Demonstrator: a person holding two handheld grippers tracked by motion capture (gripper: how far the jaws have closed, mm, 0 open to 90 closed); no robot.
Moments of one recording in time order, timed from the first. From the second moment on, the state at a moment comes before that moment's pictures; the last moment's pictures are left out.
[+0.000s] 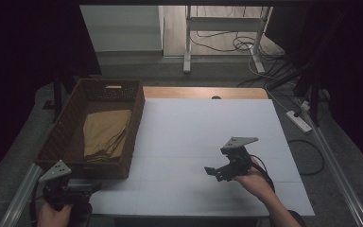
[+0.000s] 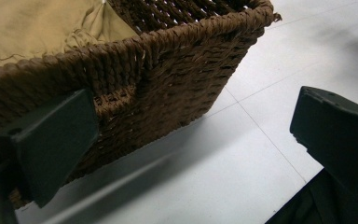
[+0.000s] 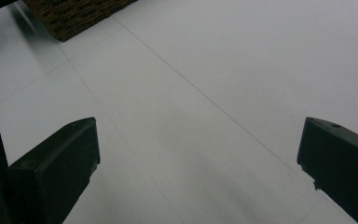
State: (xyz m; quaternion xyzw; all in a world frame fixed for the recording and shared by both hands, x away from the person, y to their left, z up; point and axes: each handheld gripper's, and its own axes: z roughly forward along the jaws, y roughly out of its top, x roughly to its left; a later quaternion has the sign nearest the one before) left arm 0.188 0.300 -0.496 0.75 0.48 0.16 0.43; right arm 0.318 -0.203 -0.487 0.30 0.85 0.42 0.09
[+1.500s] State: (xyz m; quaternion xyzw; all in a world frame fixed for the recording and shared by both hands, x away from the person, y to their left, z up) left arm 0.190 0.300 -0.497 0.75 0.48 0.15 0.43; right arm 0.239 -0.306 -0.483 0.41 0.78 0.43 0.17
